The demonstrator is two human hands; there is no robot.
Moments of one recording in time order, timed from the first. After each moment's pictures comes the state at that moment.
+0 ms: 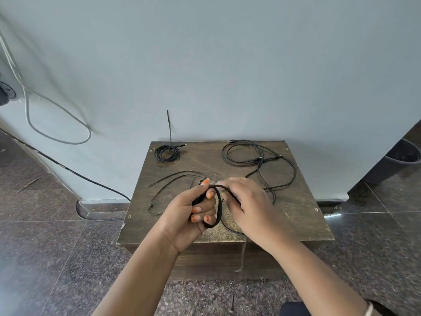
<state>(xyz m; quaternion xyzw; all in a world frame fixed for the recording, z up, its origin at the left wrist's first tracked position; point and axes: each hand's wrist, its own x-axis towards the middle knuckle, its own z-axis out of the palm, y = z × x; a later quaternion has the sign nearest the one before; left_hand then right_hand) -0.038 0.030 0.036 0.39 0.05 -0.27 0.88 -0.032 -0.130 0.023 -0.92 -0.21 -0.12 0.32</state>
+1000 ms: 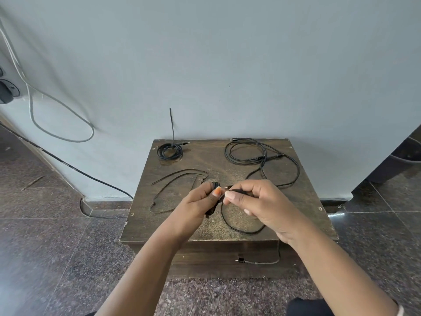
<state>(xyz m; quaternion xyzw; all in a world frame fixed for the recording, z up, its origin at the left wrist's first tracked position) -0.035 0.032 0.016 0.72 -0.10 -0.12 0.68 -0.034 -0.147 0.052 -0.76 -0.15 0.14 0.62</state>
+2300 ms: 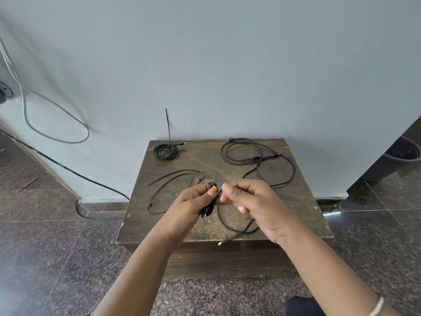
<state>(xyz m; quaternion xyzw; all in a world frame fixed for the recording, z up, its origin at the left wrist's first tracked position) -0.032 0.032 0.013 0.65 -0.09 -0.15 0.74 -0.033 -0.144 0.044 -0.68 -0.11 0.17 0.70</state>
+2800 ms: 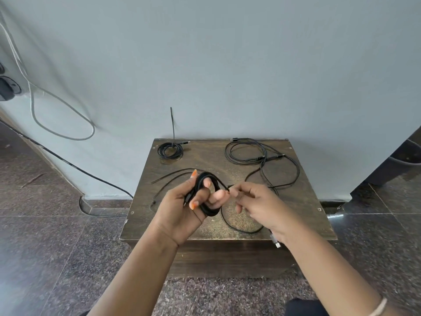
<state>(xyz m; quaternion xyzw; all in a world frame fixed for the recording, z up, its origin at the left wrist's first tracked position) -0.033 0.037 0.024 0.33 0.01 -0.20 0.92 -0.025 -0.145 0.026 -0.80 -0.06 0.15 0.58</state>
